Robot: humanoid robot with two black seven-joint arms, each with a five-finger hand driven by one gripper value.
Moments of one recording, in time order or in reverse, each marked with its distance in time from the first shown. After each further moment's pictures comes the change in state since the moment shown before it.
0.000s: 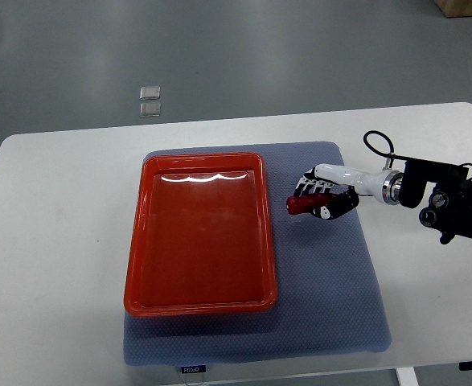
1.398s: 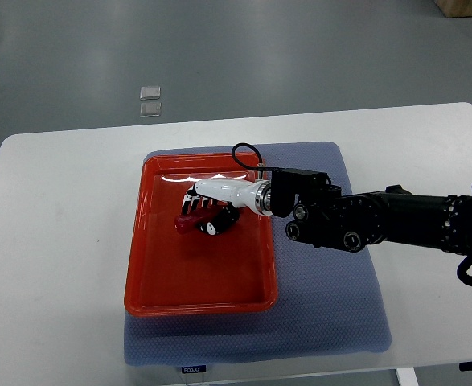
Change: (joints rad) left arm 0.000 0.000 -0.002 0.001 0.000 0.000 0.000; right arm 0.108 0.584 -0.172 -0.344 0.078 -0.068 0.017
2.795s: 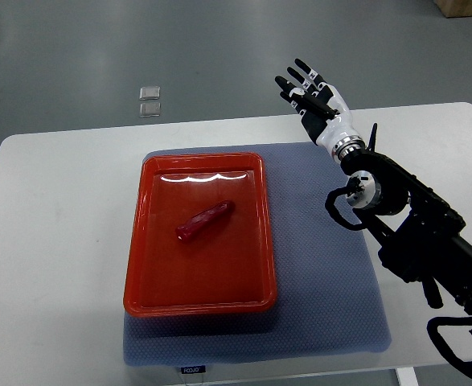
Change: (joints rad) left arm 0.000 0.000 0.003 0.001 0.000 0.001 0.000; right arm -0.483 0.000 1.224 0.012 0.637 0.060 0.116
